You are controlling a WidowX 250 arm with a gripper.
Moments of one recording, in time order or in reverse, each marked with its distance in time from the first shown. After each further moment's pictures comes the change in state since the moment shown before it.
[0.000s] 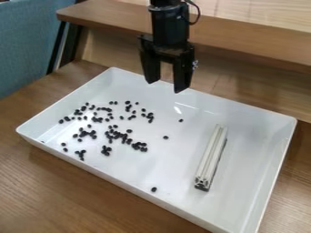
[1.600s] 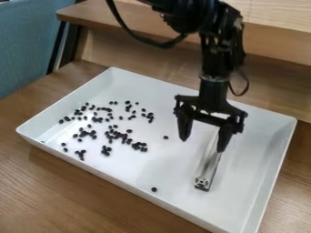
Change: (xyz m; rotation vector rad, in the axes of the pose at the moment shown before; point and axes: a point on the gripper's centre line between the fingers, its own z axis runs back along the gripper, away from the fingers) arm 0.000 -0.073 -0.082 0.090 0.066 0.283
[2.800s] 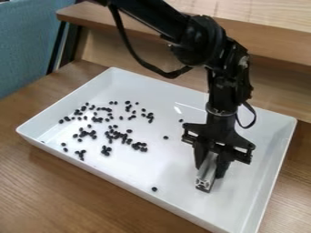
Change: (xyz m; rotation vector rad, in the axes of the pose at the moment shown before) arm -0.019 -0.017 -0.035 -0.001 -0.005 -0.070
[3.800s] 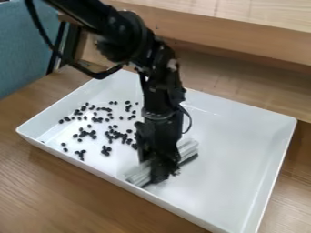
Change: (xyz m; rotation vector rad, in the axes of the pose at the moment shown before) arm -0.047 0.082 -0.002 0.035 0.027 -0.436
